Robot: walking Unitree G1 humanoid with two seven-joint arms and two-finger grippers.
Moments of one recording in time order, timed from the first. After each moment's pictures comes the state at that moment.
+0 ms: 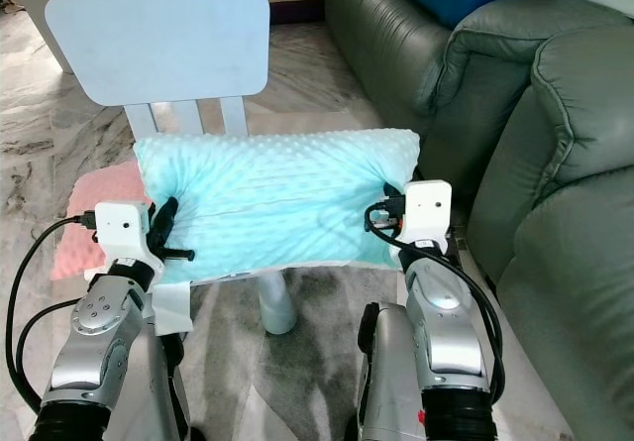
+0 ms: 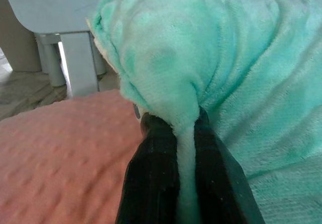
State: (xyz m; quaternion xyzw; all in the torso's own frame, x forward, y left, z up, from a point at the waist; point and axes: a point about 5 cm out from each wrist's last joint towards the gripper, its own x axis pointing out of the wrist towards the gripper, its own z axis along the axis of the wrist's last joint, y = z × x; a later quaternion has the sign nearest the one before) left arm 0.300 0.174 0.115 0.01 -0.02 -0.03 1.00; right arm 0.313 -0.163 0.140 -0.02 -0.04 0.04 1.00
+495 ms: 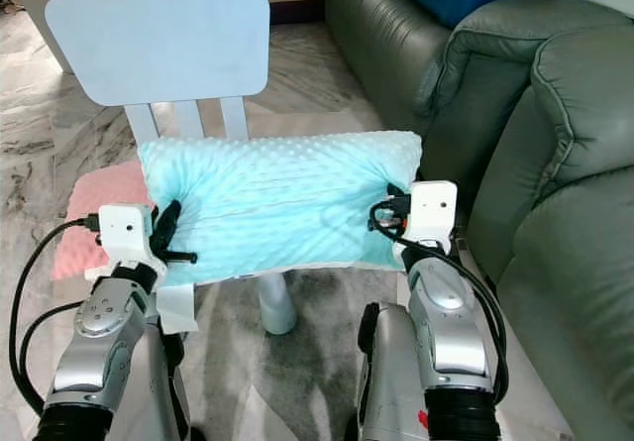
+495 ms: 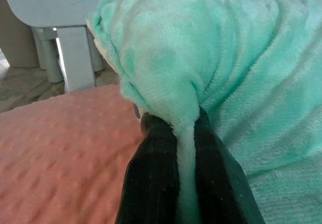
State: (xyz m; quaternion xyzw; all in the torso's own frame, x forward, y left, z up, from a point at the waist) left arm 0.298 0.172 0.112 0.01 -0.02 -0.03 1.00; right arm 0.314 -0.166 0.142 -0.01 -0.04 0.04 1.00
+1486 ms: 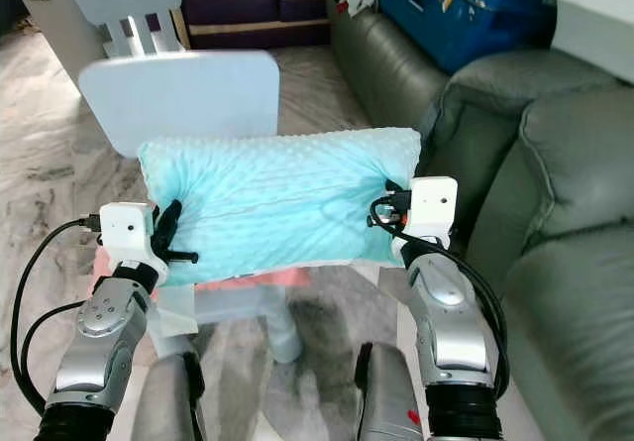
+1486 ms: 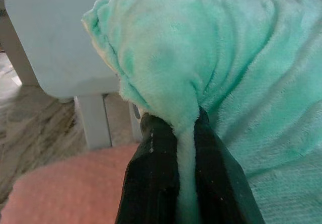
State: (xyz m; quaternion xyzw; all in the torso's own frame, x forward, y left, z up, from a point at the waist) left arm 0.298 0.170 0.112 0.01 -0.02 -0.03 1.00; right arm 0.316 -0.165 0.145 0.00 -0.04 0.04 1.00
